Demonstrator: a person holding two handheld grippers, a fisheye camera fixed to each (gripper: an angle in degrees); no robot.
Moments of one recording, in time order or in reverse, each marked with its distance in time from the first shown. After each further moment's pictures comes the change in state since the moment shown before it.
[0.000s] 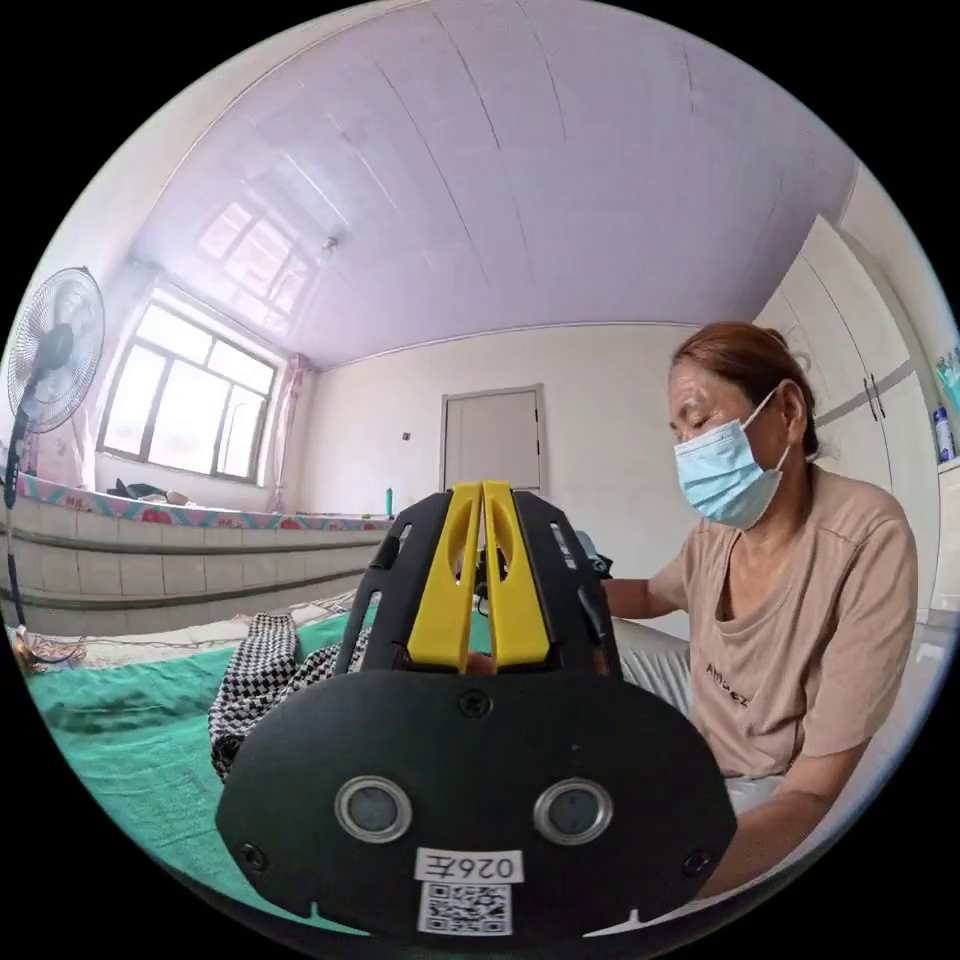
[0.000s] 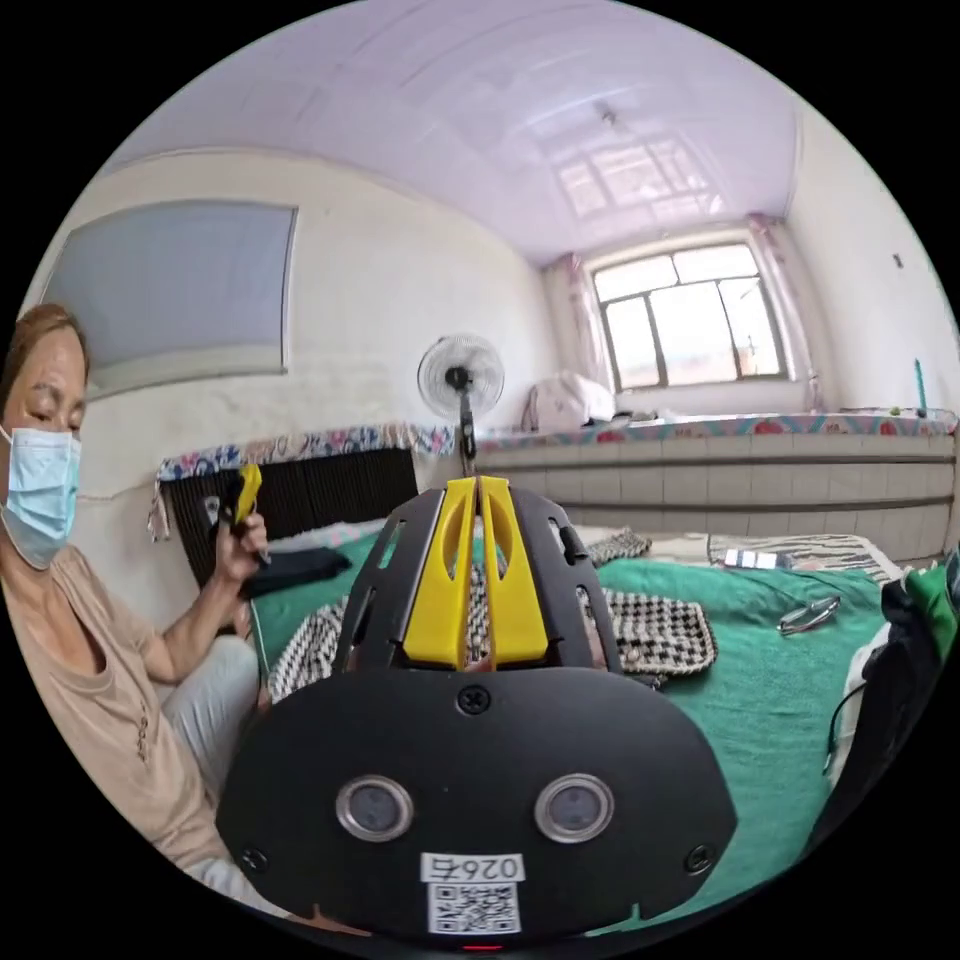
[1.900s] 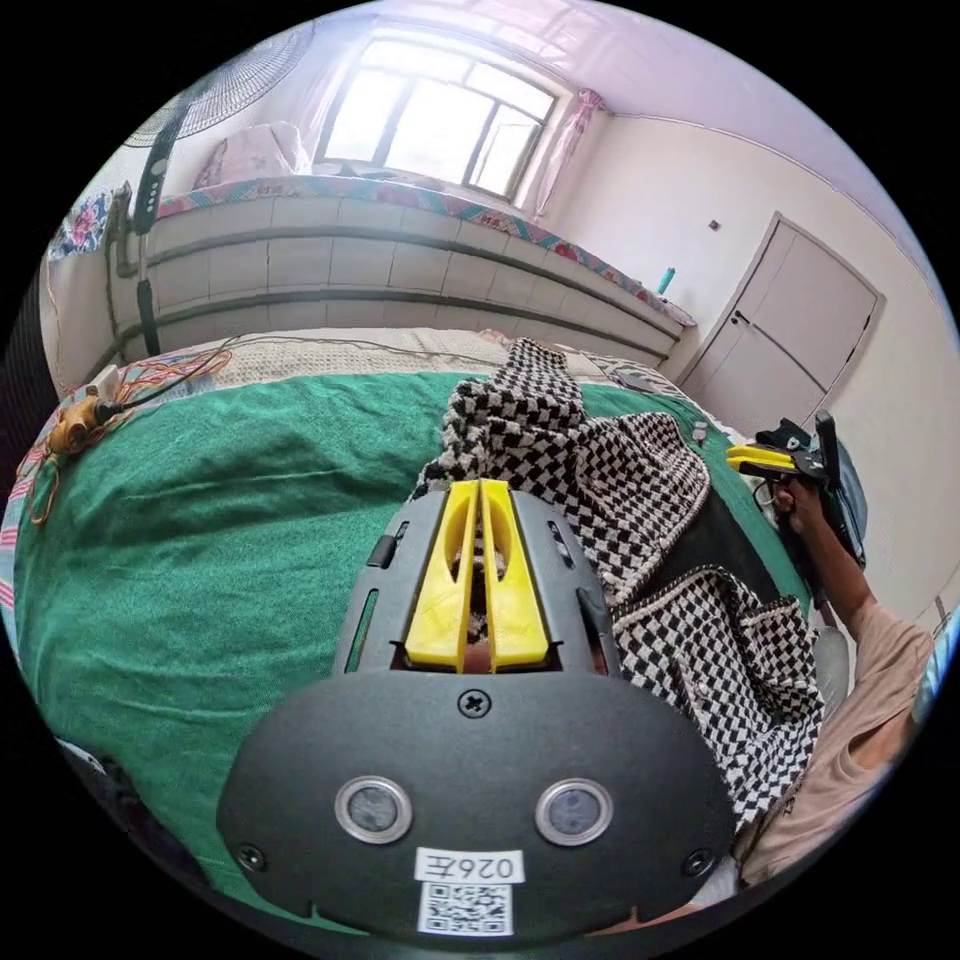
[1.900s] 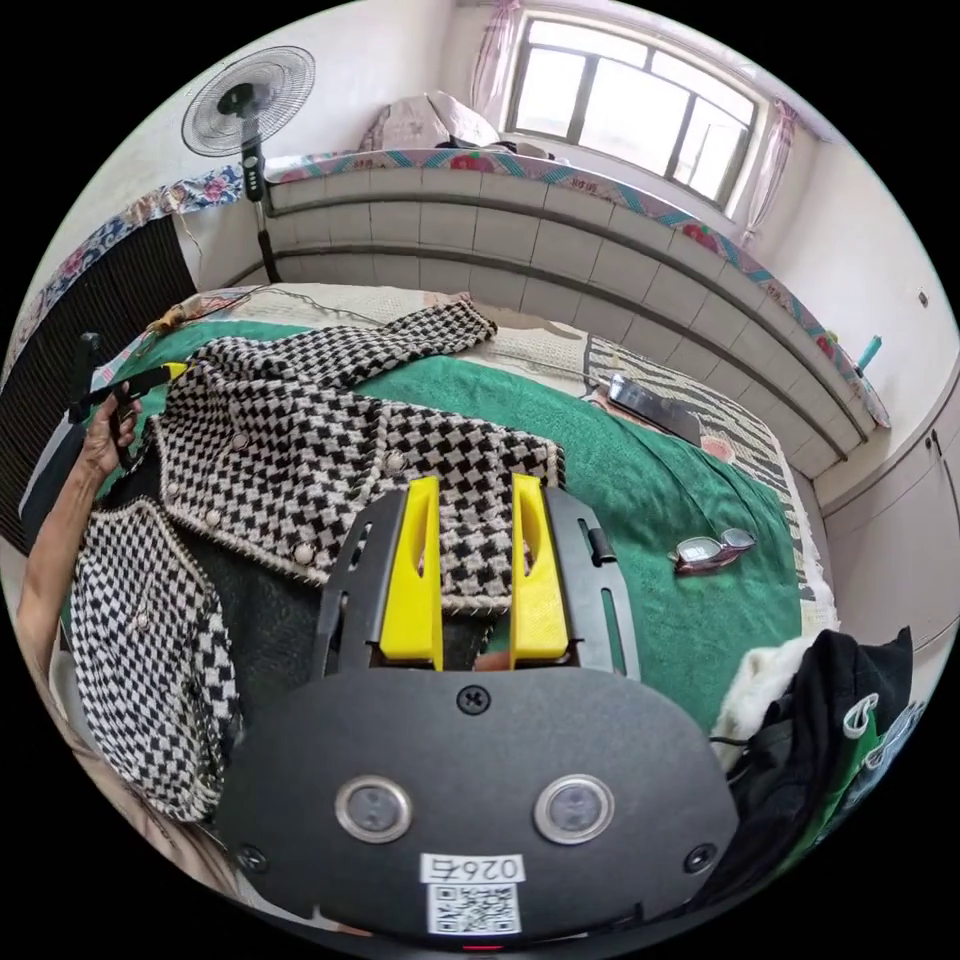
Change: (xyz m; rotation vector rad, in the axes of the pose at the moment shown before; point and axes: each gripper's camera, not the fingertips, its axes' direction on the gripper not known) left arm -0.371 0.139 0.229 -0.702 -0.565 -0.451; right arm 0.069 -0.153 0.255 -0.621 0.447 0.047
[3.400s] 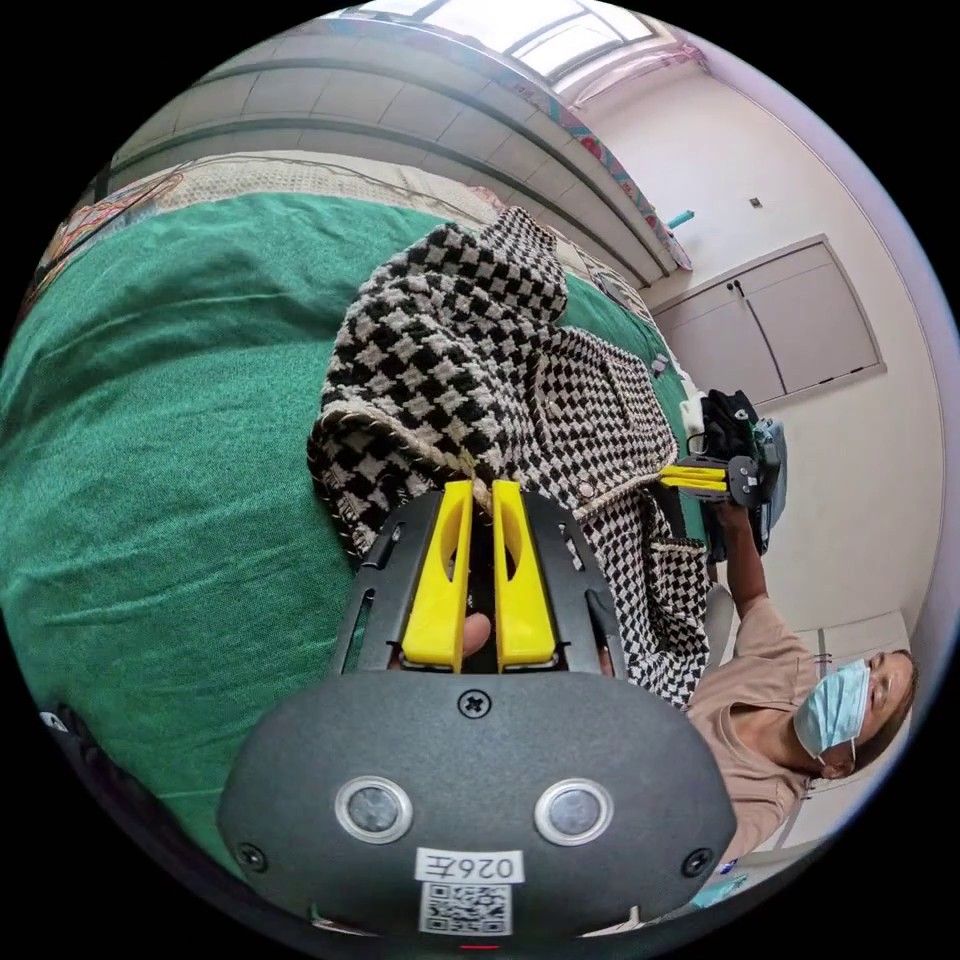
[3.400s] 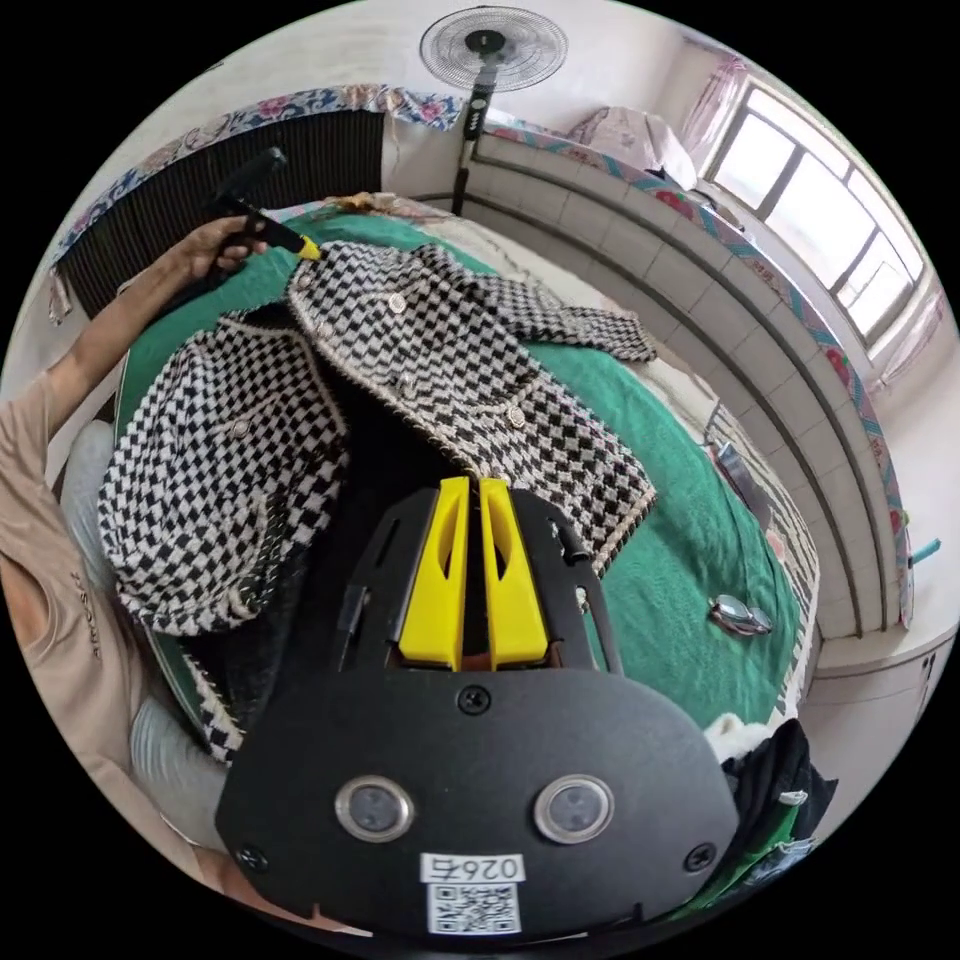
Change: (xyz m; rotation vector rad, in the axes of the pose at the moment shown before) left arm -0.068 0.011 0.039 -0.407 0.256 -0.209; right arm -0.051 -0.034 -0.004 -0.312 -0.186 -0.446
